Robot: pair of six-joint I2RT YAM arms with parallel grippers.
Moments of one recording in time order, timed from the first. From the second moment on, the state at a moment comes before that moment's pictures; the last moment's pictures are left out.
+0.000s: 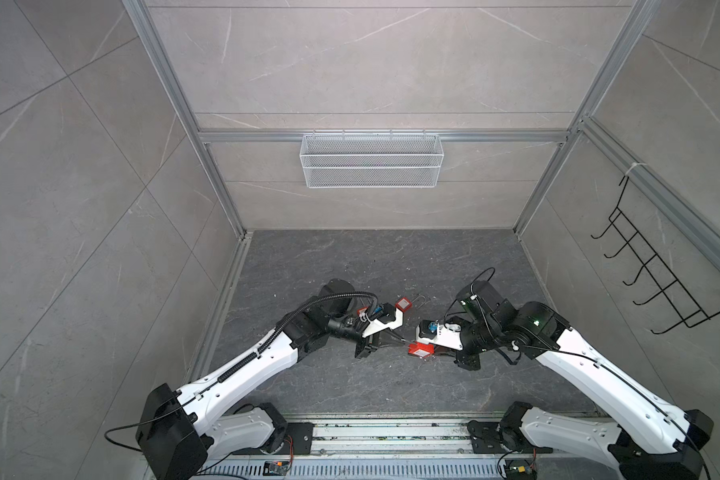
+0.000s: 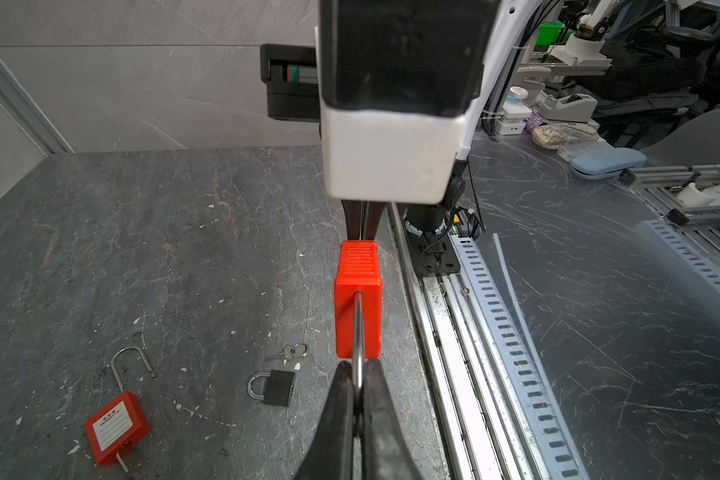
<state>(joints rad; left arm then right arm) -0.78 1.17 0.93 -0.33 0.86 0.47 0.72 1.09 1.18 -1.18 -0.34 -0.69</state>
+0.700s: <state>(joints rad) -0.70 1.14 1.01 -0.53 0.83 0.60 0.59 1.07 1.12 -1.25 -0.33 -0.71</state>
